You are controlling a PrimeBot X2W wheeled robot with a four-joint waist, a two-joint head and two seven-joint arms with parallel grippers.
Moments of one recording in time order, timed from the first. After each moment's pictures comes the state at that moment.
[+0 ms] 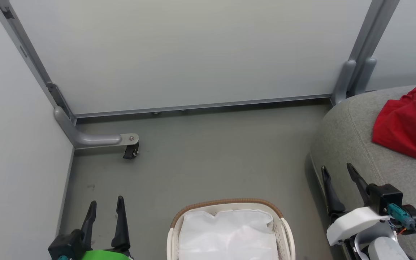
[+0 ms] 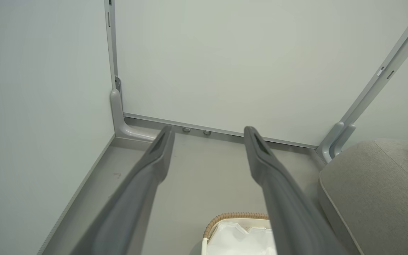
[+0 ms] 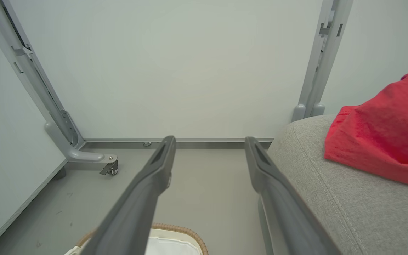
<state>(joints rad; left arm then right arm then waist) 0.07 0.05 -0.11 0.23 -0.35 -0.06 -0.26 -0.13 -0.05 -0.02 0.35 0.13 0.13 -0.26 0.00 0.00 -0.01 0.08</state>
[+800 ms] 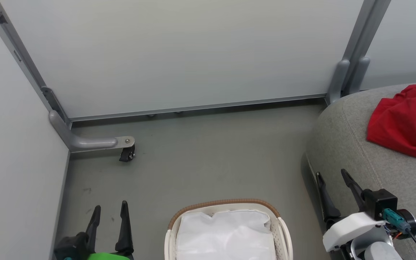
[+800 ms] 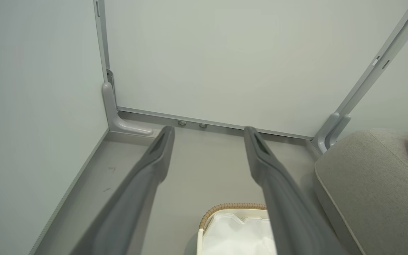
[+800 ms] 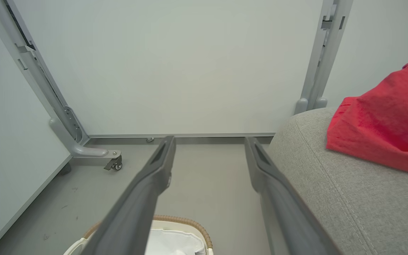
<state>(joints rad) 0.07 0.05 -0.12 0.26 -0.35 -0.06 -0.26 -0.10 -0.05 0.01 0.34 0.15 0.13 -0.26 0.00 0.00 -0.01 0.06</state>
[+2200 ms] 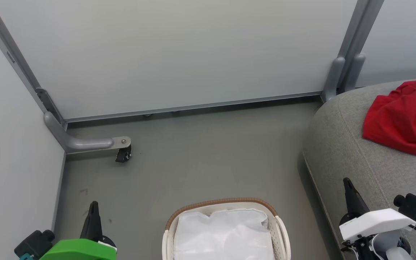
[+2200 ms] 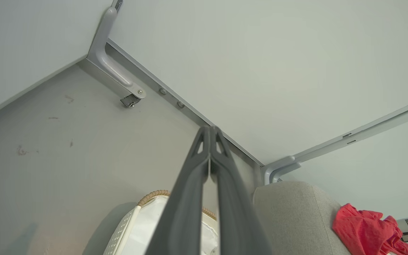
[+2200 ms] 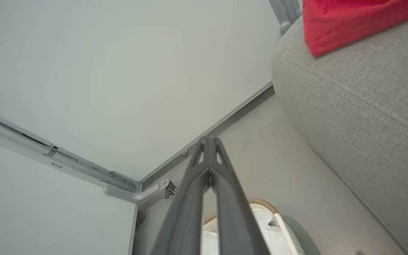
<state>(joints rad) 0.02 0.05 -0.03 0.28 -0.89 -0.09 -0.11 -0.08 -0.04 -0.04 0.33 0.77 0.13 -0.10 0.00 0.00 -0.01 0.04</state>
